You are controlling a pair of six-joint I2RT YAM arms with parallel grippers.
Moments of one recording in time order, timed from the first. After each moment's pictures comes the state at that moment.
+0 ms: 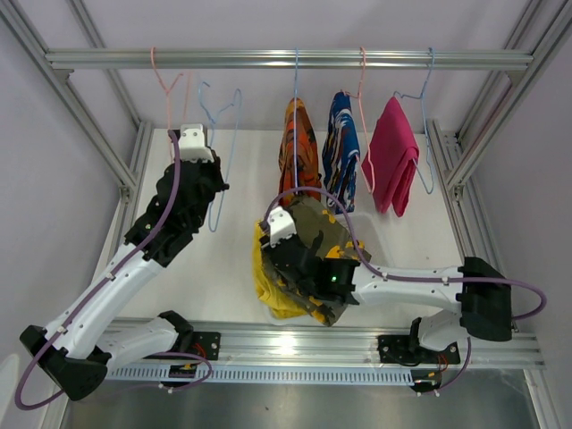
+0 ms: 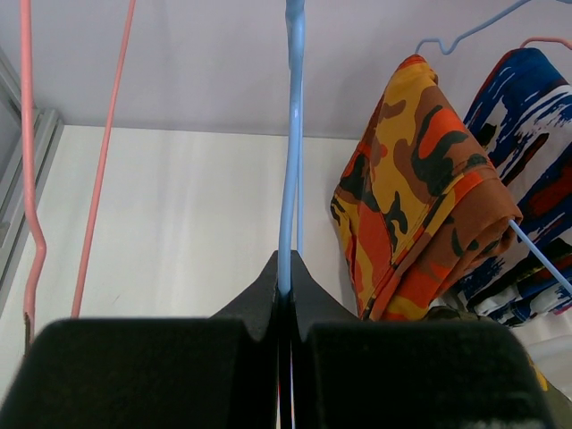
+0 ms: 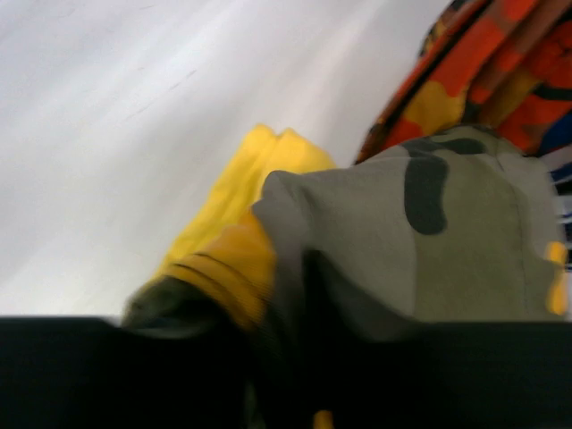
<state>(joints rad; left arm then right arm) -0.61 1.01 1.14 -0.25 -0.54 -0.18 1.30 1.44 1.00 0.03 0.74 0.17</state>
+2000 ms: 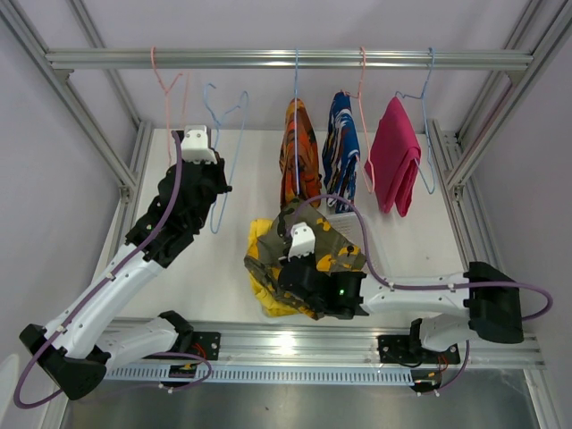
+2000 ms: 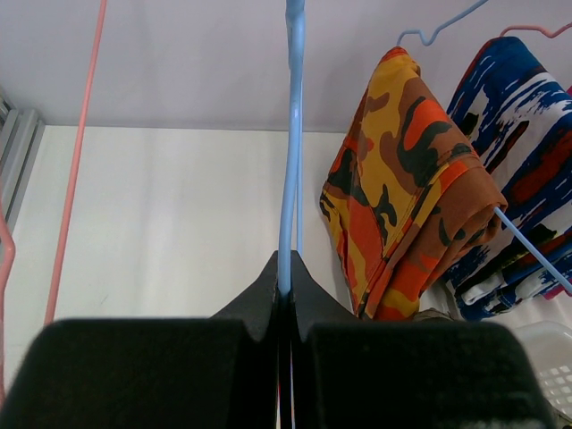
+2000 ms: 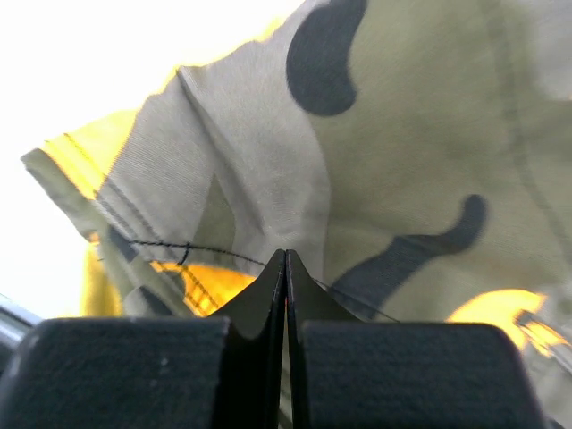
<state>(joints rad) -0.63 1.01 1.14 -0.26 -0.52 -0.18 1.35 1.44 0.88 -0.09 0.77 0.59</state>
